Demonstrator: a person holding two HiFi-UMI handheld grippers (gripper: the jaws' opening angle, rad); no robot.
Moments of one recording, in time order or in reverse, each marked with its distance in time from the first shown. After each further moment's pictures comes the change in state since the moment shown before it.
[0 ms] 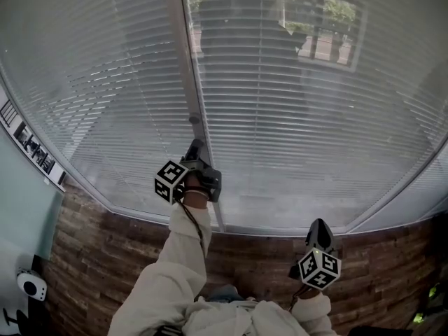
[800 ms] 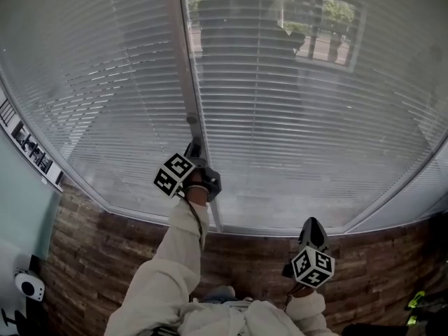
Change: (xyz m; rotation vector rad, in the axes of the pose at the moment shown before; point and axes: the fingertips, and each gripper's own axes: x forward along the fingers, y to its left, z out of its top) left arm 0.008 -0.003 0.003 0.346 0.026 0.103; right arm 0.009 0.012 -0.006 0.018 0.000 0.021
